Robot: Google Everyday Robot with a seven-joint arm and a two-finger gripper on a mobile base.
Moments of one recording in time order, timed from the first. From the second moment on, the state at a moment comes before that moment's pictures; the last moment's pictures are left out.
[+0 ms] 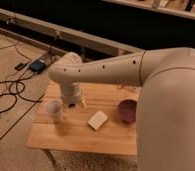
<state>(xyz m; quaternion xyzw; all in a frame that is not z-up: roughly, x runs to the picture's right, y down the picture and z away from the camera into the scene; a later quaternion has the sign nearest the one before) -0.107 0.103 0.703 -0.26 0.23 0.64 0.68</state>
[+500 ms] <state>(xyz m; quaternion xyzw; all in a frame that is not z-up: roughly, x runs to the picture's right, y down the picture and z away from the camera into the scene) -0.086 0.078 0.734 -0.26 0.24 0.64 0.68</state>
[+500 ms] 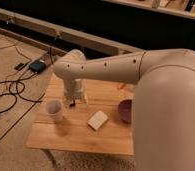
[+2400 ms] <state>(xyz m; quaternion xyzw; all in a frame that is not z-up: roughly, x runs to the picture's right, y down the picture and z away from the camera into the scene) 0.080 -0.027 0.904 -0.18 0.24 0.74 0.61</state>
